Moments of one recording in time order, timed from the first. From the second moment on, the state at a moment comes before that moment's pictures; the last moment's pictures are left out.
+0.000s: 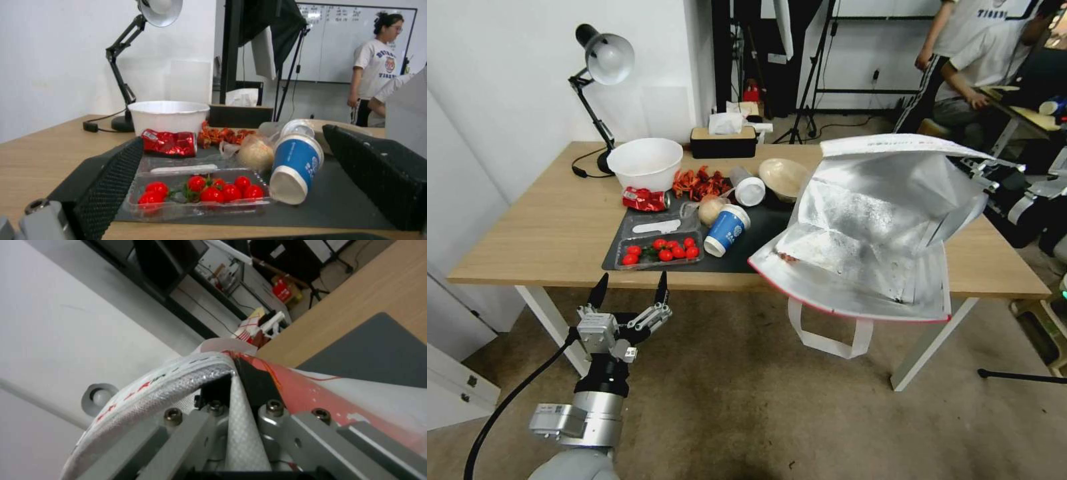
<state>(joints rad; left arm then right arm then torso) 1.79 -1.38 -0.50 -2.33 -0.23 -0.17 -0.08 -1.50 0.47 1.13 2.28 2.17 -0.12 0.43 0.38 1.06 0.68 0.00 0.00</state>
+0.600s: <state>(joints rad) 1.79 -1.39 -0.49 -2.33 -0.21 -0.17 -0.08 -1.25 0.42 0.90 2.05 2.16 -0.17 0.45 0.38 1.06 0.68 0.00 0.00</state>
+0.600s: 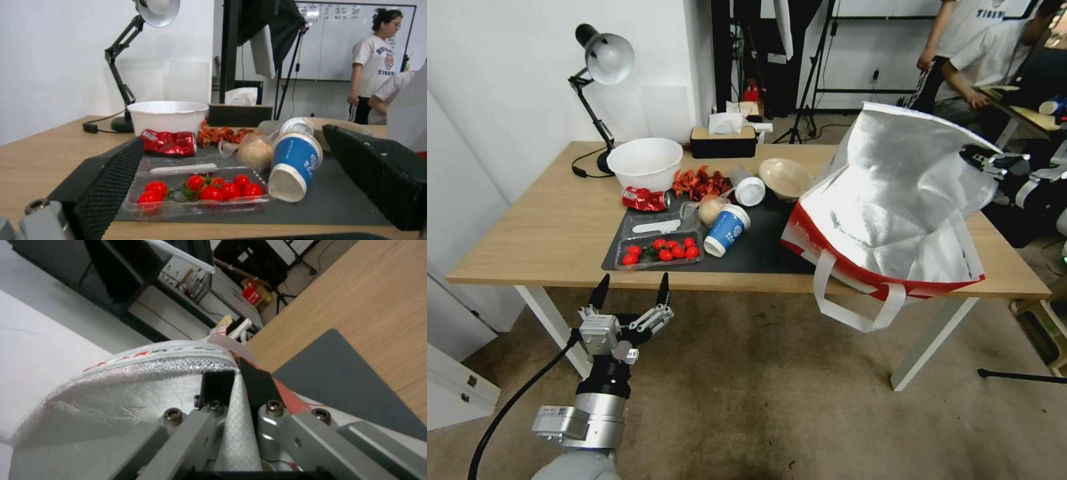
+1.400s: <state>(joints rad) 1.79 -1.39 -0.49 -2.32 -0.20 -0.17 -0.08 -0.97 0.45 0.67 1.91 2.18 -0.20 0.40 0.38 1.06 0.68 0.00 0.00</state>
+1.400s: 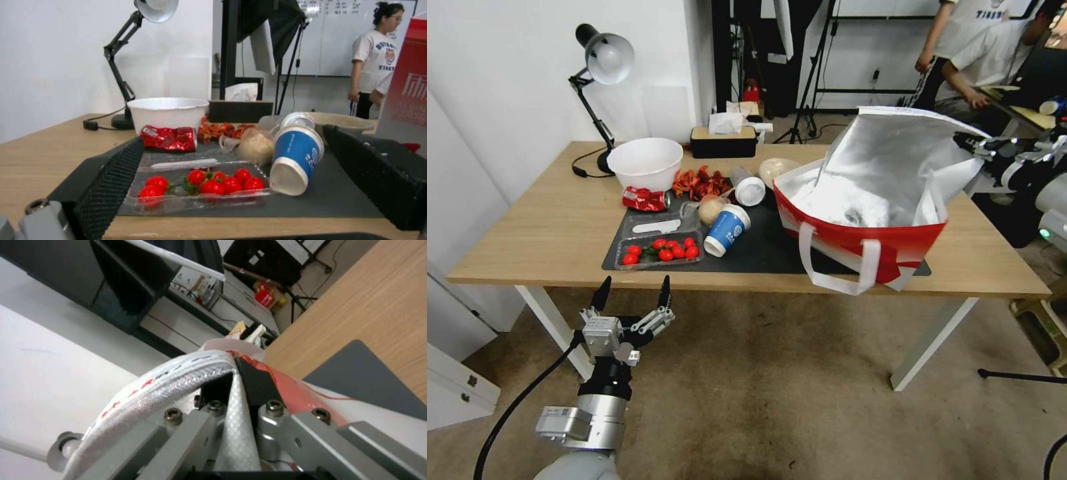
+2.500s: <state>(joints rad) 1.78 -1.38 -0.48 -2.29 -0.19 -0.17 -0.08 -0.82 0.48 0.54 1.77 2.08 -0.23 0.49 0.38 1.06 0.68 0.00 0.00</state>
